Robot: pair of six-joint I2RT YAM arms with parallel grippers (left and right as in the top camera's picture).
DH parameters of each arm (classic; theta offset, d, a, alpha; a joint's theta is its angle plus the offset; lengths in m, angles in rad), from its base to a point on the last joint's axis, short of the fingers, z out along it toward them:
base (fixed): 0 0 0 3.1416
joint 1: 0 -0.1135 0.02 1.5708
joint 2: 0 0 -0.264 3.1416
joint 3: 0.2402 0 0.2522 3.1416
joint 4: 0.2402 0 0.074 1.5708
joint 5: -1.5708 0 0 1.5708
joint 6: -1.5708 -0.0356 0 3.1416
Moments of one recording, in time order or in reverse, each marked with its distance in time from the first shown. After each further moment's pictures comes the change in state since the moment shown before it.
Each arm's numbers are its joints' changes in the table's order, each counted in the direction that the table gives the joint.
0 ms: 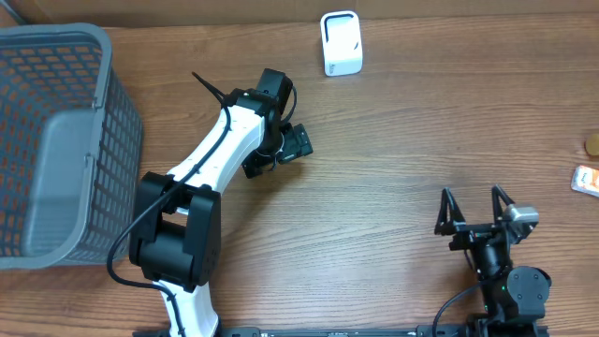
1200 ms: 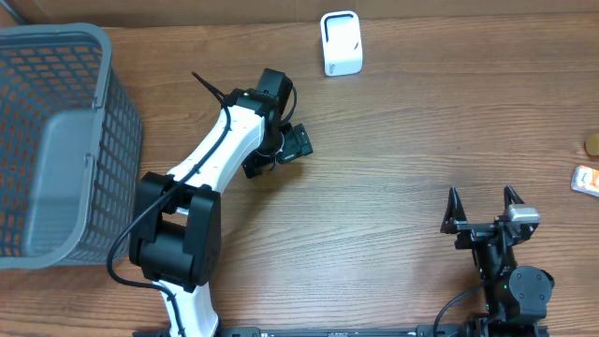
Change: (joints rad) left arm 0.000 0.000 0.000 0.000 0.000 0.000; right arm 0.041 0.000 0.000 0.005 -0.023 0.151
